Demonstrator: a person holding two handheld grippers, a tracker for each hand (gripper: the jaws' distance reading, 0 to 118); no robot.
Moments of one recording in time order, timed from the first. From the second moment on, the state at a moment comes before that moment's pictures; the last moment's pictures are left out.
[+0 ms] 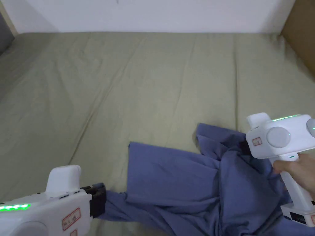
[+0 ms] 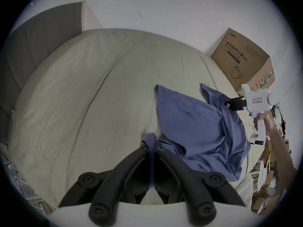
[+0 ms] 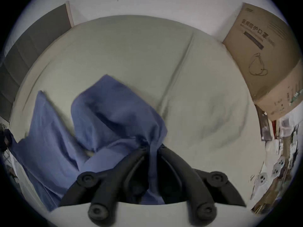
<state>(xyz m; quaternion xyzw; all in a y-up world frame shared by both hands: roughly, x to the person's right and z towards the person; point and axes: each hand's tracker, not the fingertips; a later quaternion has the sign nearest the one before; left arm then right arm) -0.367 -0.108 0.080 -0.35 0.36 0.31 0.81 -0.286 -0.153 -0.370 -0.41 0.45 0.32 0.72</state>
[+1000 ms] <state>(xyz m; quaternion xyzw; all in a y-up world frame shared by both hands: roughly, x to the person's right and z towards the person) -0.390 0.120 0.196 -0.18 0.55 0.14 0.80 -0.071 0.129 -0.417 -0.31 0.38 0.10 0.87</state>
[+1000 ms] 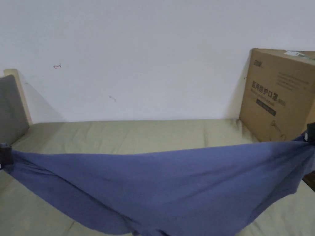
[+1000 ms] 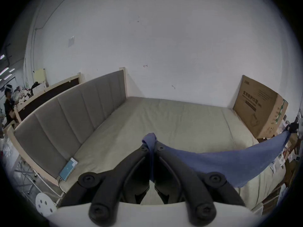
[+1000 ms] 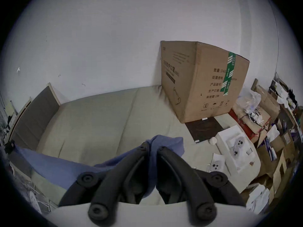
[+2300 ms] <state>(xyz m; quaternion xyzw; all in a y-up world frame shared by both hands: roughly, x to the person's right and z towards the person) -0.559 0.042 0.223 -0.23 0.61 0.18 0.74 -0.308 0.014 -0.421 -0.39 0.44 0.11 0.80</state>
